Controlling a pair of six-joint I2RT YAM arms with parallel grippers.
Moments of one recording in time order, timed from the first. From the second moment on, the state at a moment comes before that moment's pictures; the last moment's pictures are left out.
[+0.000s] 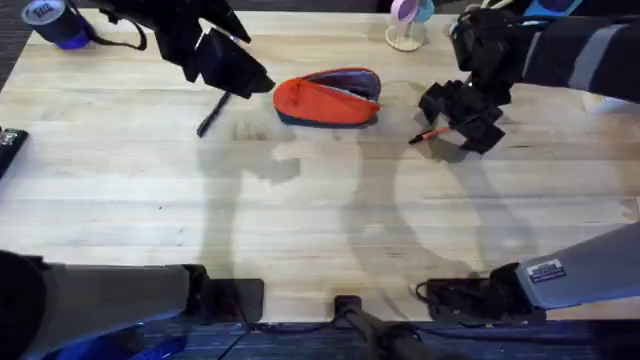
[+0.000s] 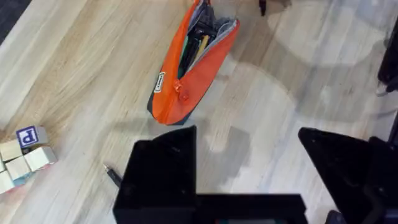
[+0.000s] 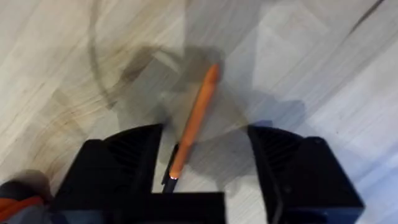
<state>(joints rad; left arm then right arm) 0.05 1.52 1.61 -1.38 0.73 1.00 0.12 1.75 1.08 -0.73 0.26 0.95</state>
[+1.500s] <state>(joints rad) 0.05 1.52 1.61 -1.38 0.73 1.00 0.25 1.53 1.13 -0.65 0.21 0.46</state>
